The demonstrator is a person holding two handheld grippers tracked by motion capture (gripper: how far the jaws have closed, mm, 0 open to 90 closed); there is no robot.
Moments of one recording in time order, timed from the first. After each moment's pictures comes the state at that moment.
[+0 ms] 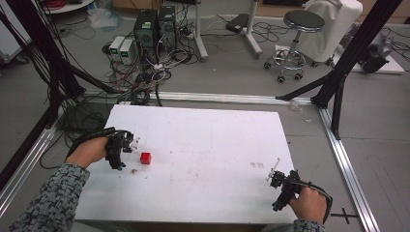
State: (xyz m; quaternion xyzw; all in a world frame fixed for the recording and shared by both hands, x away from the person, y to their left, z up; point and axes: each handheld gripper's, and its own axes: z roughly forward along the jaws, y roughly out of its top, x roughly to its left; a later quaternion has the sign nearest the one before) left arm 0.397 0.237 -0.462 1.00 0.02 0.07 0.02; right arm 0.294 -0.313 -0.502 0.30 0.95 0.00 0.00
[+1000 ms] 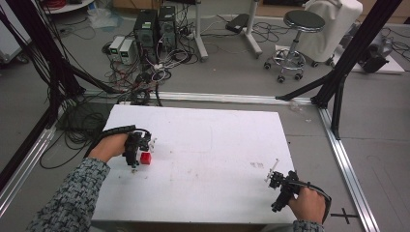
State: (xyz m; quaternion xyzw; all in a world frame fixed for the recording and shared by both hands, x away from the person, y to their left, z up) left arm 0.425 0.190 -0.487 1.00 -0.03 0.04 -0.01; right arm 0.292 -0.309 -0.503 0.30 0.95 0.00 0.00
